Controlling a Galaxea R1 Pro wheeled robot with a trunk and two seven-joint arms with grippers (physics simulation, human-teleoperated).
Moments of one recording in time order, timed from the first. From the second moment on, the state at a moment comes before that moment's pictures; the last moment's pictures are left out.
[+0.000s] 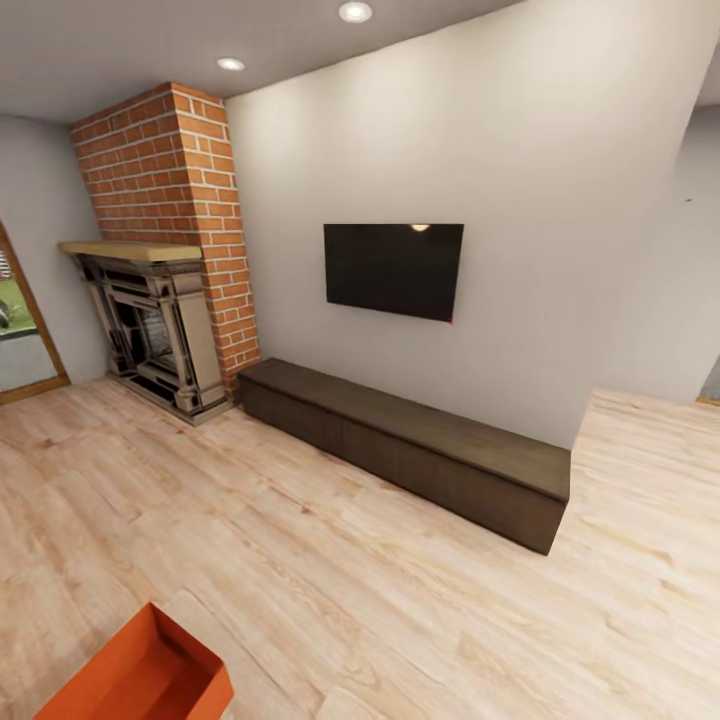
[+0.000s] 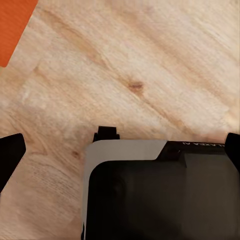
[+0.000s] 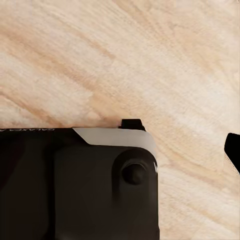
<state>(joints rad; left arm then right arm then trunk) -0.31 0.05 0.01 0.00 0.08 0.01 -0.08 -0.21 0.08 0.92 -0.01 -0.90 -0.13 -0.14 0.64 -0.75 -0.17</state>
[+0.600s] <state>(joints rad) -0.31 0.06 0.01 -0.01 0.09 0.01 -0.08 -0.21 0.07 0.92 -0.01 -0.90 -0.13 -0.14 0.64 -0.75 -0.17</state>
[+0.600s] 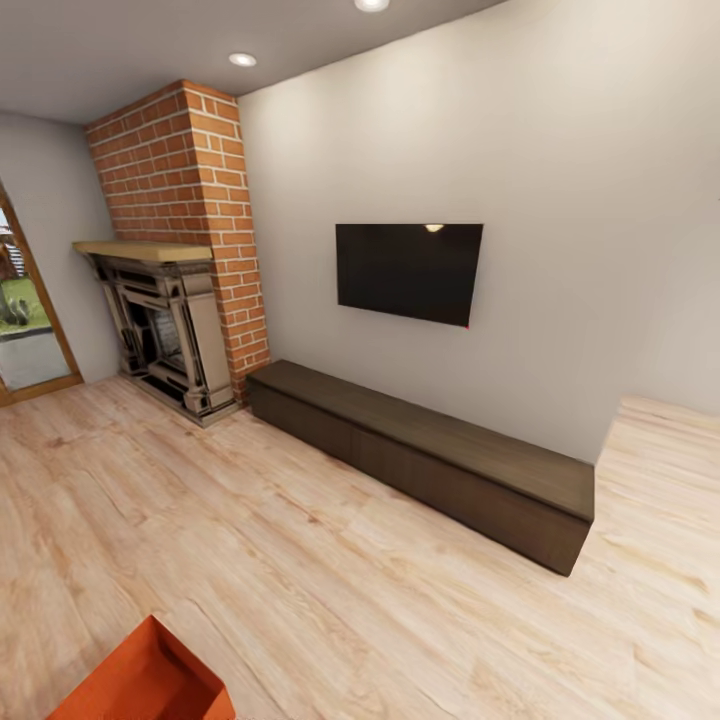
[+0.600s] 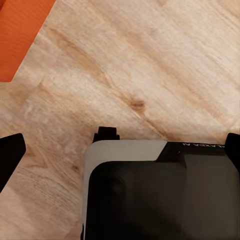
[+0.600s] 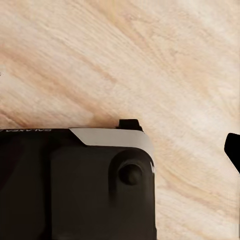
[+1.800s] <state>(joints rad) -0.31 0.05 0.01 -0.01 0.09 0.01 -0.08 -0.21 0.07 0.92 -0.01 -0.90 -0.13 -0.14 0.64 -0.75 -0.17</state>
